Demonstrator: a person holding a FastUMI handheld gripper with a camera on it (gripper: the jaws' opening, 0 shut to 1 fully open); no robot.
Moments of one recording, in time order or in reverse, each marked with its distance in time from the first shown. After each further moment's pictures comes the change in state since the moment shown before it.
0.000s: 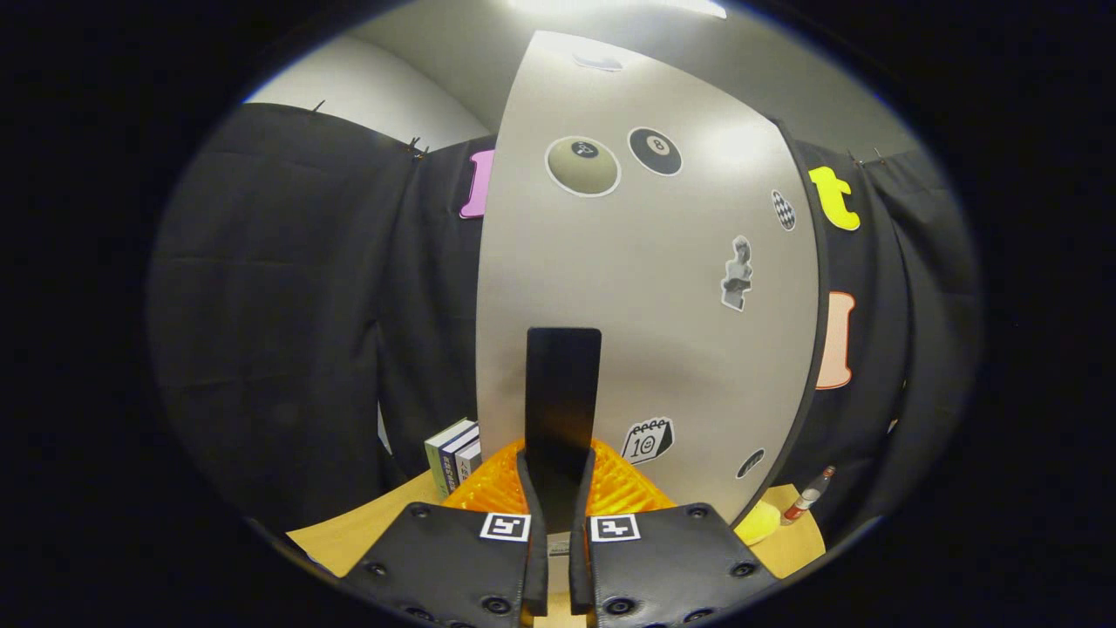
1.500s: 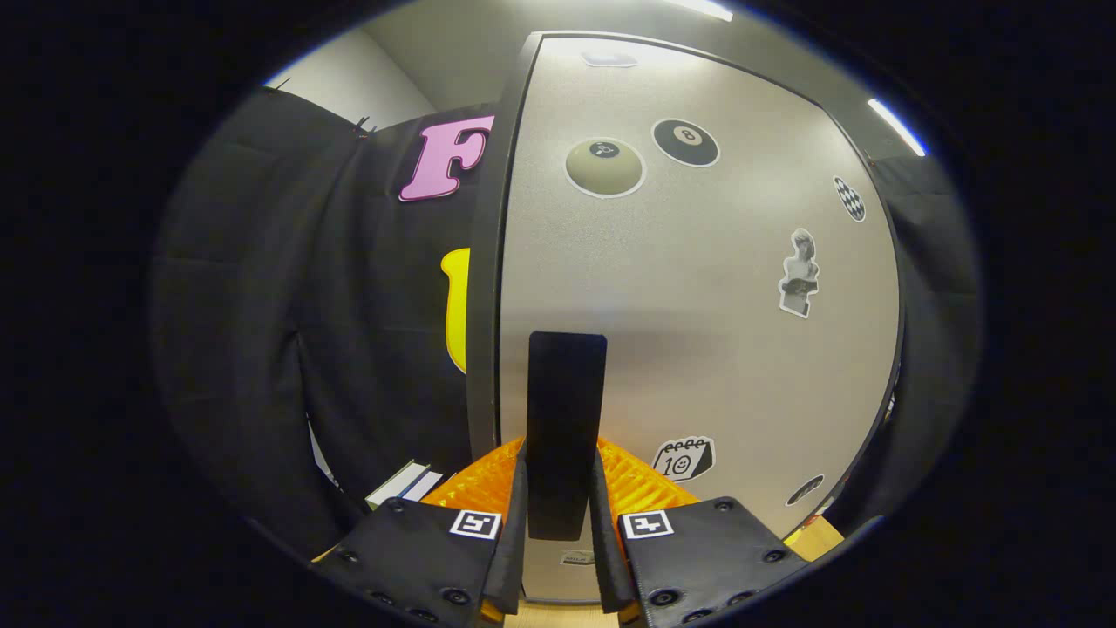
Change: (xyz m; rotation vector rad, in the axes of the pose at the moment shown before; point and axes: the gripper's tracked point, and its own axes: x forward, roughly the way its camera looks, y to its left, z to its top) arm 0.076 0.006 -0.001 0.024 -0.004 -0.227
